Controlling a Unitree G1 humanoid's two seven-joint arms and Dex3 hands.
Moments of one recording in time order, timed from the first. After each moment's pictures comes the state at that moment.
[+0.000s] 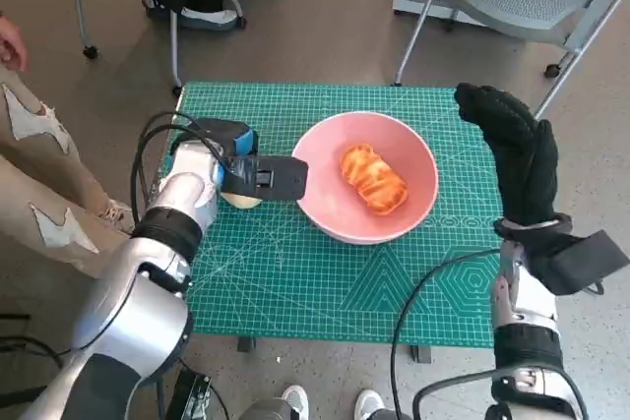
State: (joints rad) left arm -1.18 0.30 -0.64 1.37 0.80 0.13 -0.18; right arm -0.63 -0.20 -0.19 0.72 0.23 -0.76 0.42
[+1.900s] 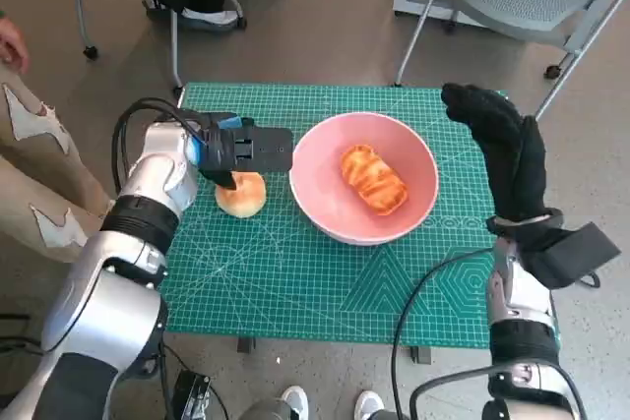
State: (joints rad) left arm -1.16 0.38 -0.56 1.21 0.71 0.12 -0.42; right arm -0.66 -0.19 -0.17 0.76 0.23 -0.76 0.45
